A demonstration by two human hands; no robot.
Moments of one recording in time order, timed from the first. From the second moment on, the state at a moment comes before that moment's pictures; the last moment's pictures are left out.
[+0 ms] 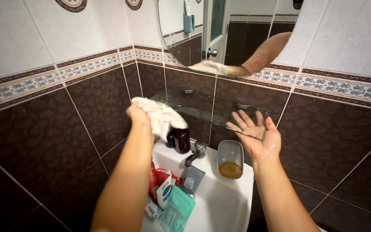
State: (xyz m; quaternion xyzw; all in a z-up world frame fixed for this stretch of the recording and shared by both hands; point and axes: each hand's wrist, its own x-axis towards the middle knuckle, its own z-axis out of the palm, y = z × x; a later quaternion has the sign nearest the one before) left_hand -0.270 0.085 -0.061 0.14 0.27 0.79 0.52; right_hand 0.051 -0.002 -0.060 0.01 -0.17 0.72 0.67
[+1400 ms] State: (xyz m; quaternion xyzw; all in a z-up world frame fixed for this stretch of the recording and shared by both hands) left_hand -0.084 0.084 -0.088 0.23 0.03 0.60 0.76; right_hand 0.064 0.010 -0.059 -0.30 -0.29 0.61 0.68
